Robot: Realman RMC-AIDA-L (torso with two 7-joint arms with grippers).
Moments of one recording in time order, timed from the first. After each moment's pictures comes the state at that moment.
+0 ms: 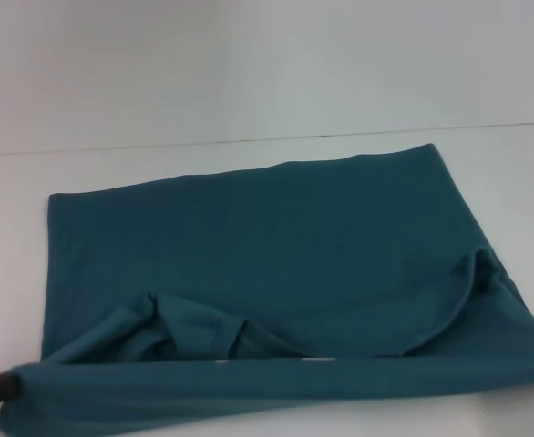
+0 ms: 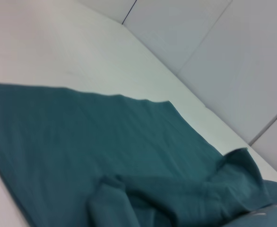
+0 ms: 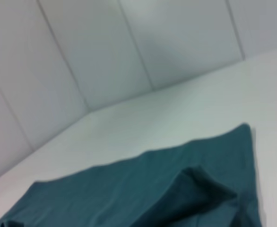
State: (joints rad) left arm -0.28 -2.09 0.27 0.89 2.25 1.85 -1.68; right arm 0.05 2.09 -0.13 -0.55 -1.97 -1.68 1.16
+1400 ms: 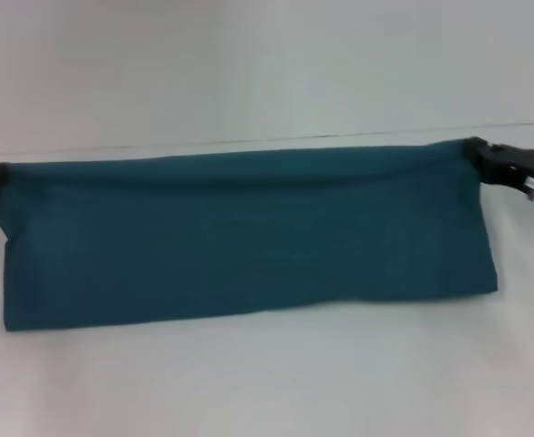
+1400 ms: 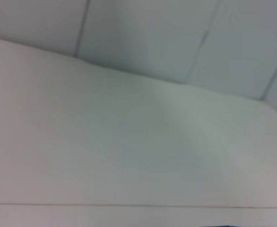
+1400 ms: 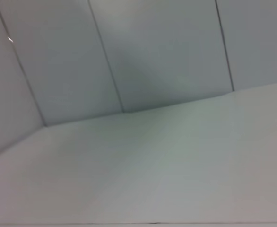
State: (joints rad) left arm -0.66 -2.02 0.28 0.64 2.22 1.05 -1.75; right arm 0.64 2.09 -0.20 -0.48 -1.96 -1.00 1.32
